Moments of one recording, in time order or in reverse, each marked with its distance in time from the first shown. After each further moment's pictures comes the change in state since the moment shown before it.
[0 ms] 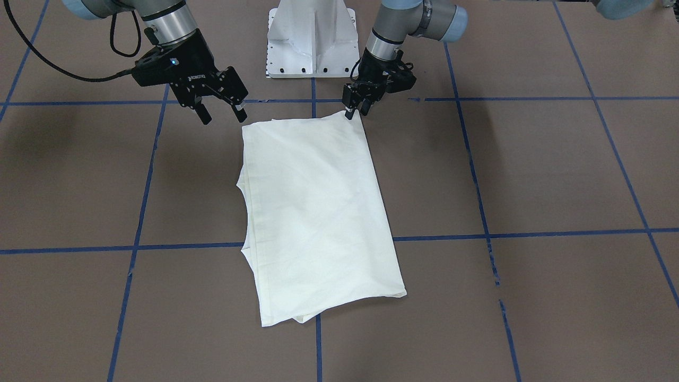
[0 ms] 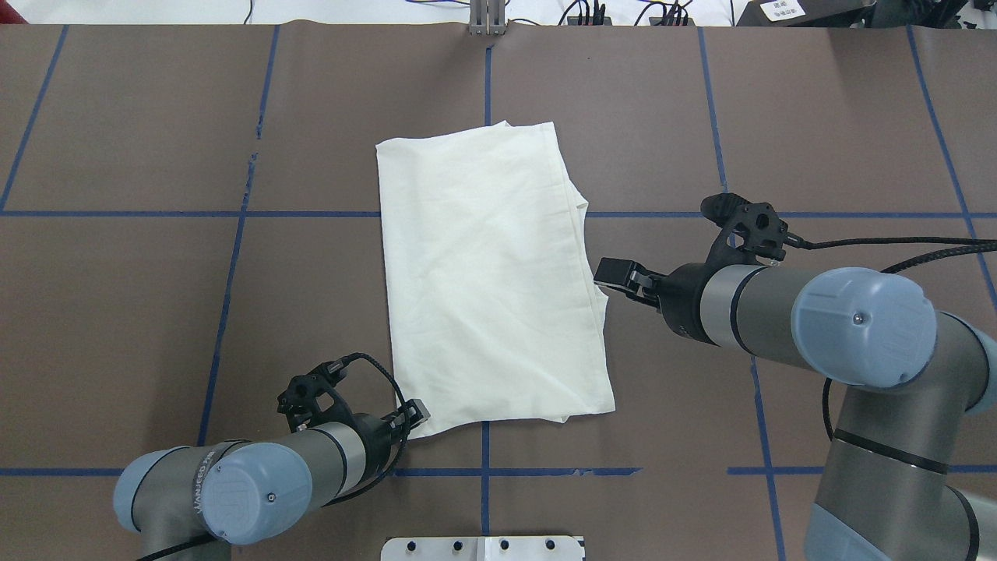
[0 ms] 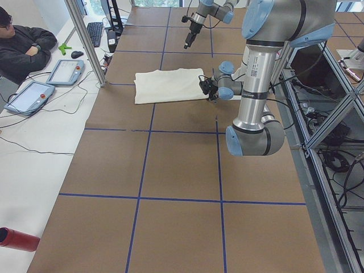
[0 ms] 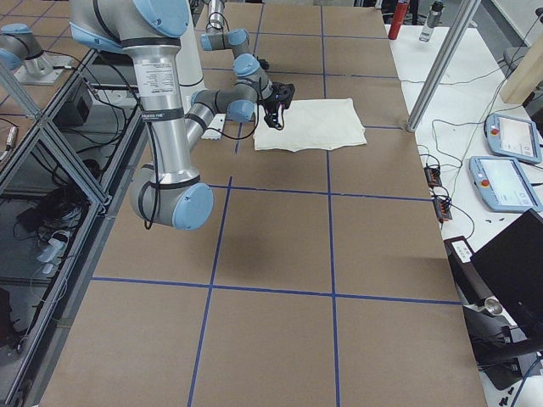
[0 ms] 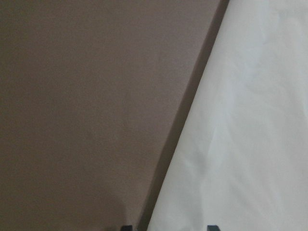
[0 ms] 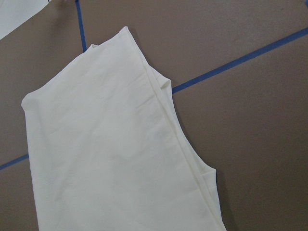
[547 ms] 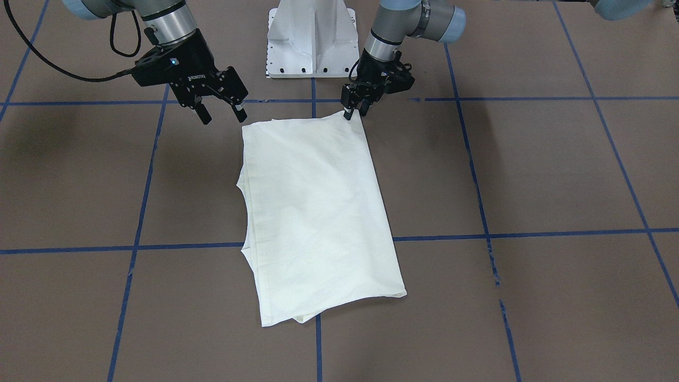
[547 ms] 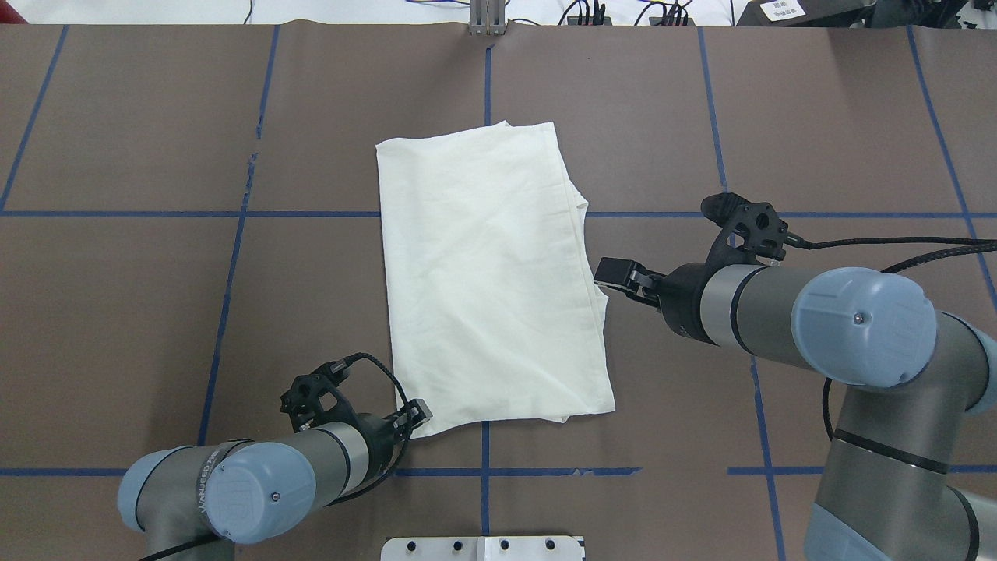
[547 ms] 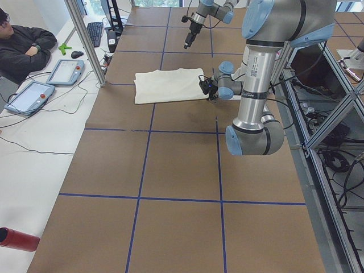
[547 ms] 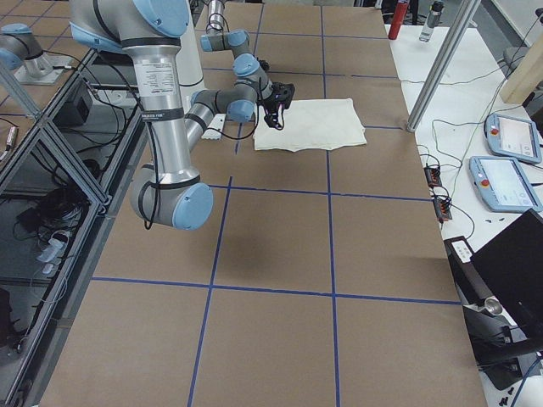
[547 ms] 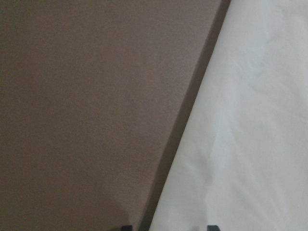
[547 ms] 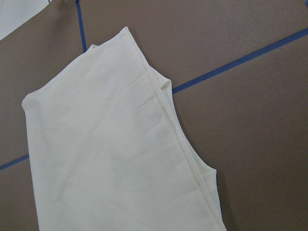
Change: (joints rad) left arm 0.000 -0.012 0.012 -0.002 0.000 0.002; right arm 0.000 0.000 0.000 0.001 0.000 0.000
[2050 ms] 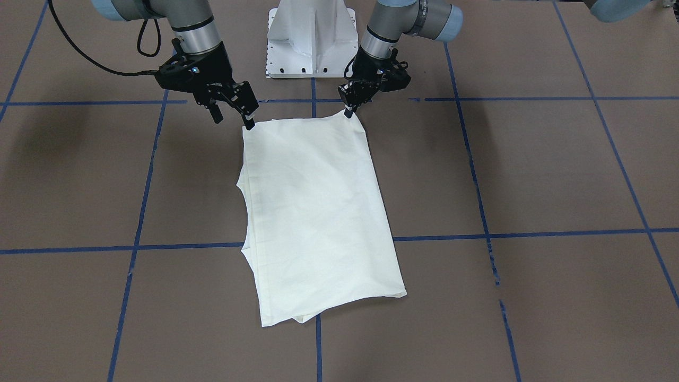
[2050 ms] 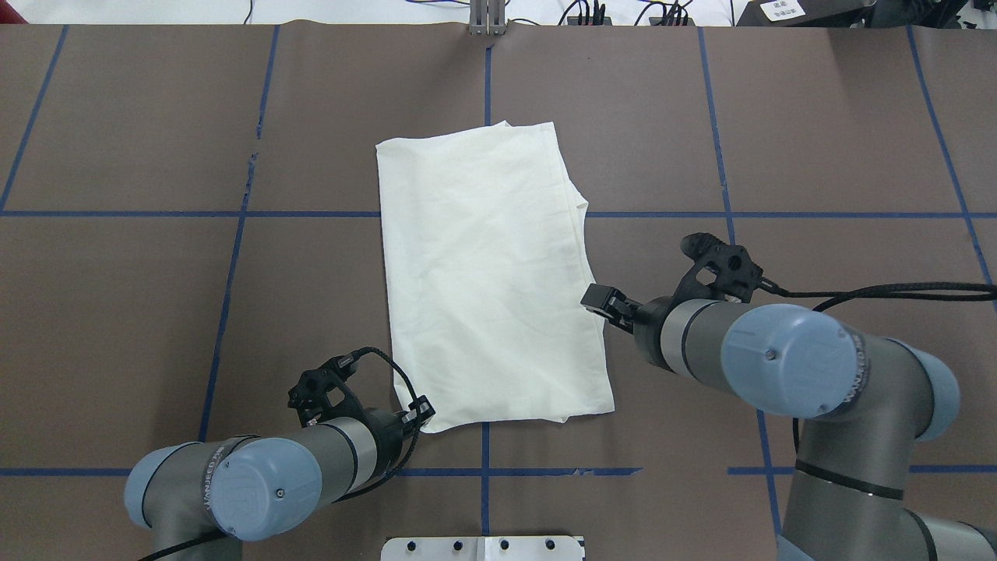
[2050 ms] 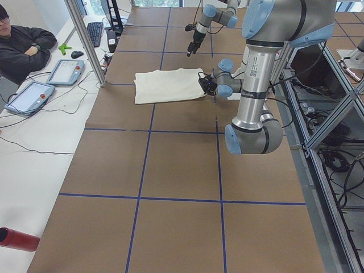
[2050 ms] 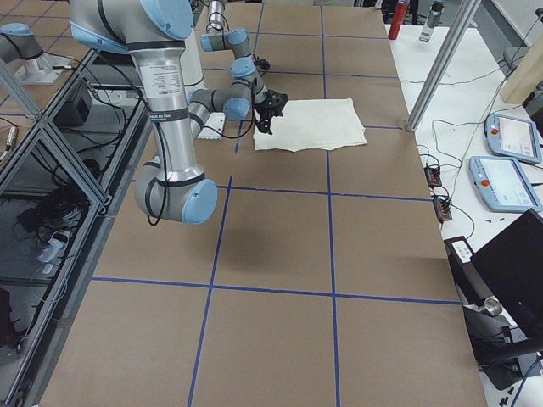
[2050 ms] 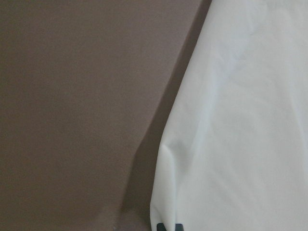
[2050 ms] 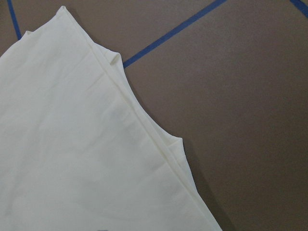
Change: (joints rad) left arm -0.009 -0.017 -0.017 0.000 -0.001 0.002; right arm -0.115 0.081 -0.077 -0.176 -0.085 0.250
